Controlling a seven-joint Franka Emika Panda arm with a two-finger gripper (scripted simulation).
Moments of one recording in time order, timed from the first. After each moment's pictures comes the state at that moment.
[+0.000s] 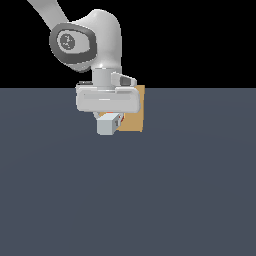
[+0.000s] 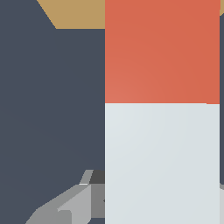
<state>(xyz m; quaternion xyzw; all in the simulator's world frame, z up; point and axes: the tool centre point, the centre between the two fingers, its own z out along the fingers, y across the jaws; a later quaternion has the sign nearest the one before) -0.062 0.106 0.083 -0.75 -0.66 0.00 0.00</state>
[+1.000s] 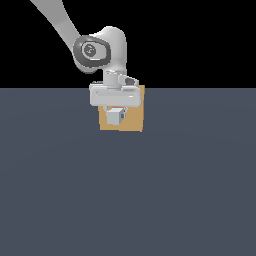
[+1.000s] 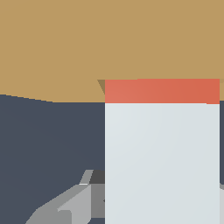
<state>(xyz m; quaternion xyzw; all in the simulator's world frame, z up) -0.048 0.205 0.085 -0.76 -0.65 0.01 0.00</state>
